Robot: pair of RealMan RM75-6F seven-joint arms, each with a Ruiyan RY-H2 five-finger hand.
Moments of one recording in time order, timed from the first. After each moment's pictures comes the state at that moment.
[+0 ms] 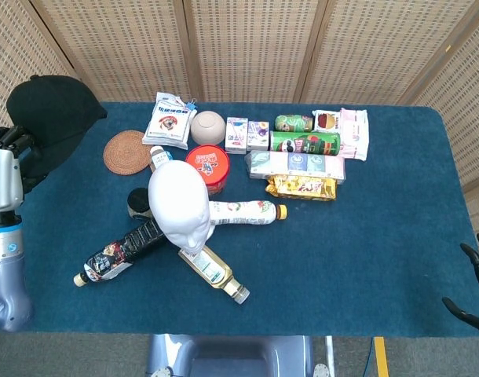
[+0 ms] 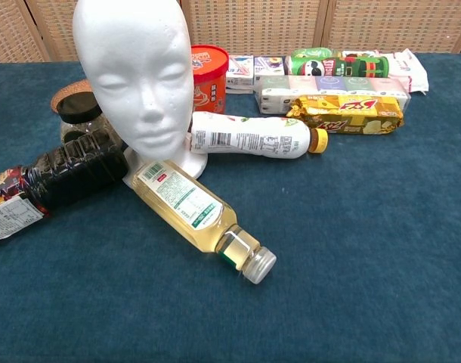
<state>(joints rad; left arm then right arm) -0.41 -1.34 -0.51 -1.38 1.46 1.45 0.16 -0.07 -1.06 0.05 -1.50 -1.65 1.73 0.12</state>
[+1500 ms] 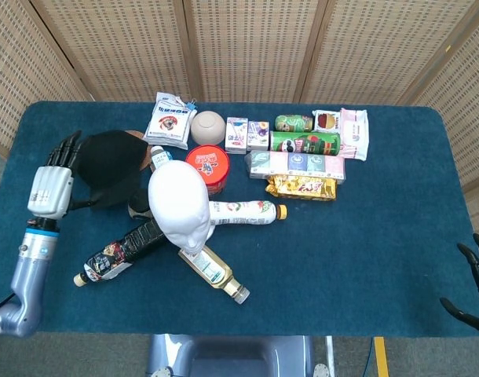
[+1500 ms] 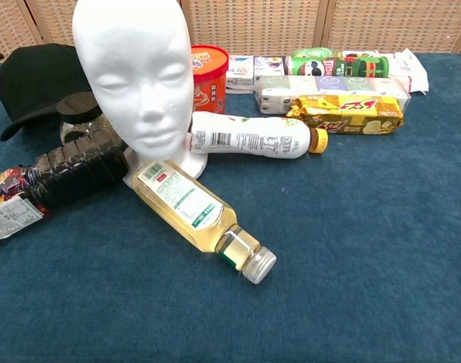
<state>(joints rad) -0.48 -1.33 -0.31 -1.38 1.38 1.27 -0.09 -0.06 -1.06 0.04 -1.50 -1.65 1.72 0.13</state>
